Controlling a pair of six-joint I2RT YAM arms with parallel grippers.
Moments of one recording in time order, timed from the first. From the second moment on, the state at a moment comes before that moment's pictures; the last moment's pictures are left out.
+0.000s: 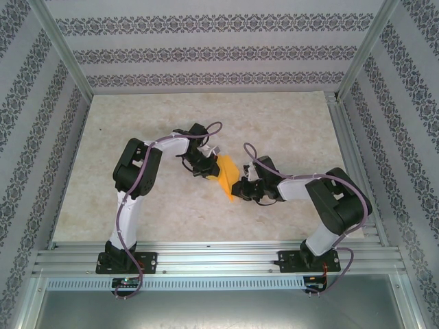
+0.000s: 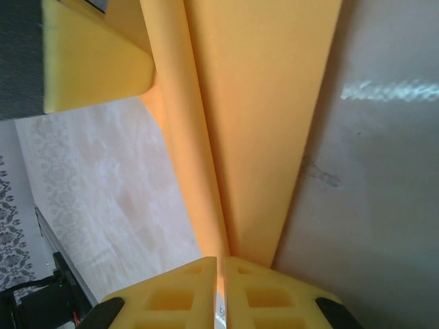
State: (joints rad) left arm -0.47 2.21 1.53 -0.76 0.76 -0.35; right arm 0.50 1.66 0.58 0.15 -0.61 0.77
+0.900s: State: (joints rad) left arm -0.45 2.21 1.51 -0.73 0.83 -0.37; right arm 0.52 1.57 0.62 0.05 -0.55 0.73
